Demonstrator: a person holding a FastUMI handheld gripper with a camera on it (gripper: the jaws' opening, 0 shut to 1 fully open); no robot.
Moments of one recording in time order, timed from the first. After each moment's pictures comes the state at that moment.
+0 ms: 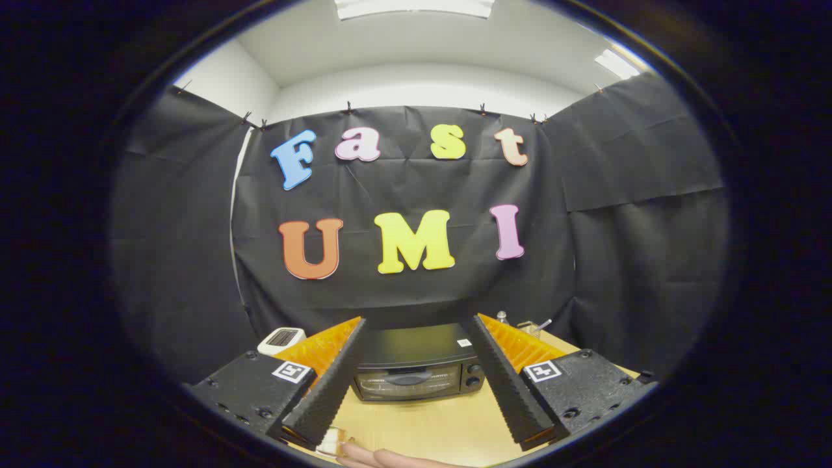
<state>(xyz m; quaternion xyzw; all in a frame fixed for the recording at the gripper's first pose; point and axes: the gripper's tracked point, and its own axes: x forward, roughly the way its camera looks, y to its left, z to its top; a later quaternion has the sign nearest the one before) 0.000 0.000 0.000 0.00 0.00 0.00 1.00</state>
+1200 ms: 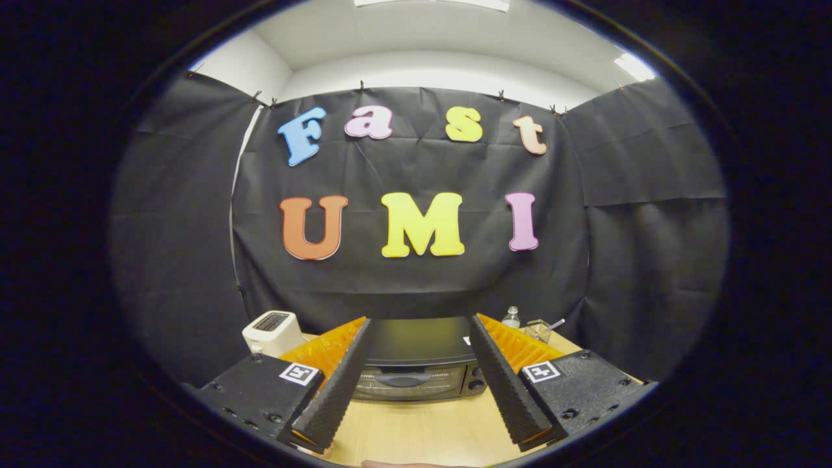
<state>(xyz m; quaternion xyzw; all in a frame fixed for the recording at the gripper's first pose) 0.083 0.004 -0.048 -0.03 0.04 0.02 1.00</state>
